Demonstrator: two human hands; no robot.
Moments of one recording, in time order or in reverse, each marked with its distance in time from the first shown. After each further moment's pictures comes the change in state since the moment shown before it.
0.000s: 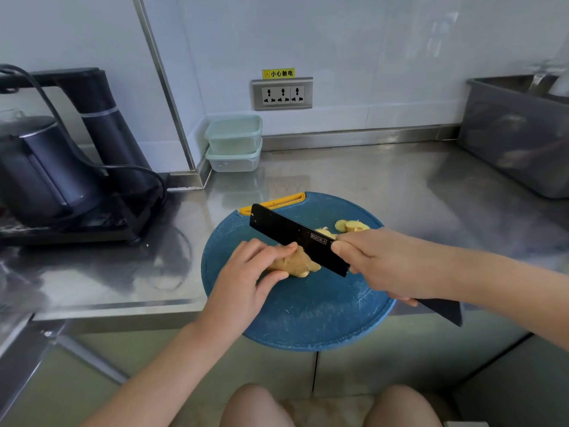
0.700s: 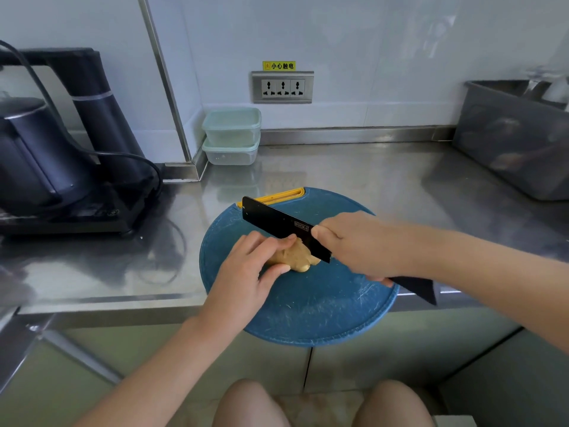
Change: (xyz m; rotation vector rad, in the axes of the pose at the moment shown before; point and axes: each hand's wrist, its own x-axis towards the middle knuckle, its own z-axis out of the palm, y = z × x) left_hand 0.001 -0.001 0.003 -0.042 0.012 -0.042; right_hand 0.032 -0.019 0.002 -0.159 0.028 -0.038
